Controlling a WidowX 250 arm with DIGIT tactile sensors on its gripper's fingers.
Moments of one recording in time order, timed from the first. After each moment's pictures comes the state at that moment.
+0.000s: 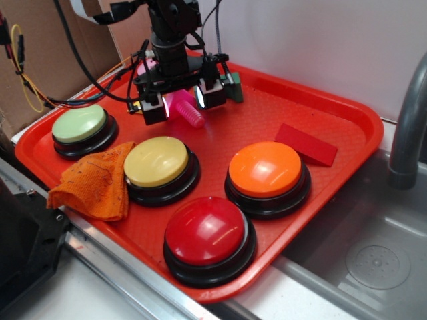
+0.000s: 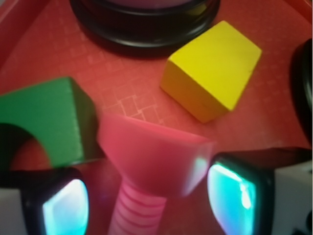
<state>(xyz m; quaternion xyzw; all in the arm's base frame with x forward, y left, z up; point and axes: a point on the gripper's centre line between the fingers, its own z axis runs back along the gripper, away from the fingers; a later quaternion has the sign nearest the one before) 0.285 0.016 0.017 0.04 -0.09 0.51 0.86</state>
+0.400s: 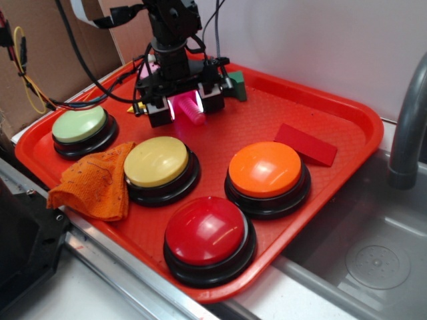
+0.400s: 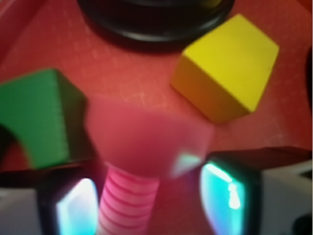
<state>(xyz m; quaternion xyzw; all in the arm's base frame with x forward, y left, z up) 0.284 0.016 0.010 0.03 -0.08 0.50 0.86</state>
